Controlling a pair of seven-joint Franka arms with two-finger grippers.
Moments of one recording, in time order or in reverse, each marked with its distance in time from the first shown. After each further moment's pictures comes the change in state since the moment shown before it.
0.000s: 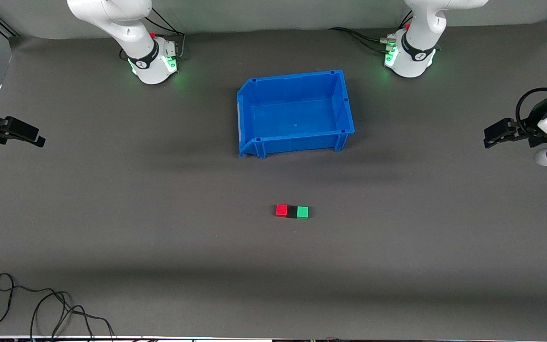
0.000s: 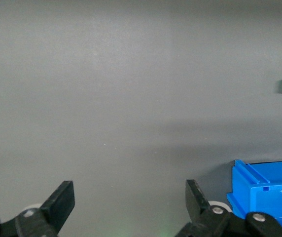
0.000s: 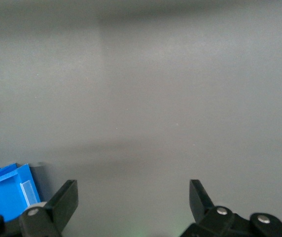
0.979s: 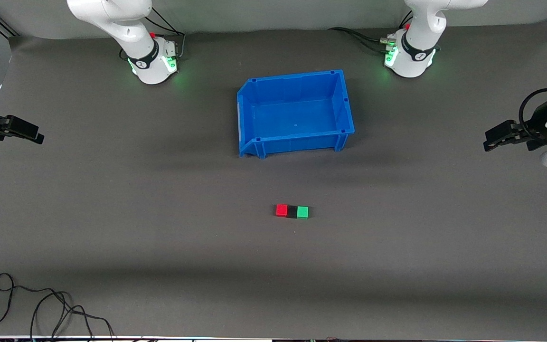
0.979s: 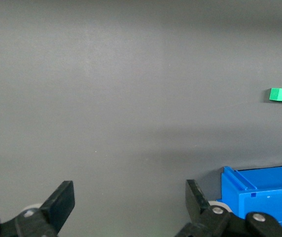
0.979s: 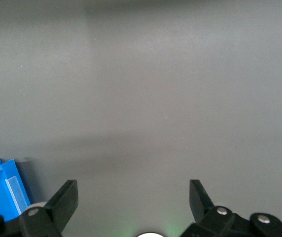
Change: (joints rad) left arm 0.011 0.001 -0.001 0.000 -0.035 0.035 0.000; right arm 0.009 0.004 -0.005 0.008 -0.048 -0.026 -0.001
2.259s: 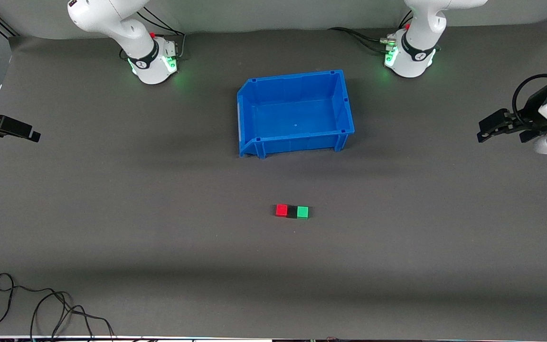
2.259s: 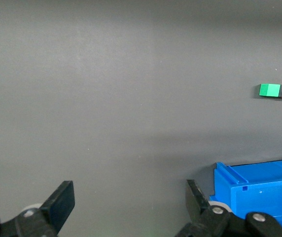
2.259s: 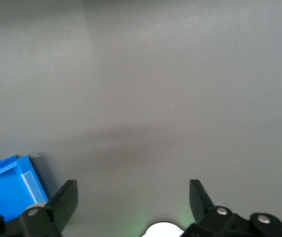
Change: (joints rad) left arm 0.034 -0.064 -0.042 -0.075 -0.033 0.029 -0.006; right arm 0.570 0.014 -0.640 0.000 0.083 -0.050 0.000
